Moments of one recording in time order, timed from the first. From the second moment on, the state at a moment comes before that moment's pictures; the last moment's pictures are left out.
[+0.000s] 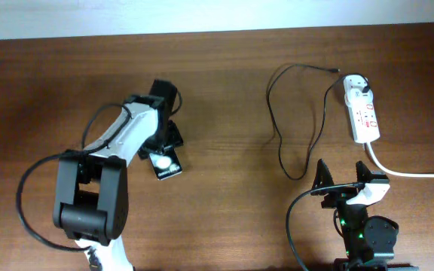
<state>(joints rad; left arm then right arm) -0.25 1.98 1.39 -0.96 -0.11 -0.62 -0.06 0.01 0.01 -0.07 -0.07 0.24</state>
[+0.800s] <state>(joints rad) -0.17 1.99 1.96 -1.53 0.13 -0.44 -0.06 0.01 0.01 -0.07 -0.07 0.24</state>
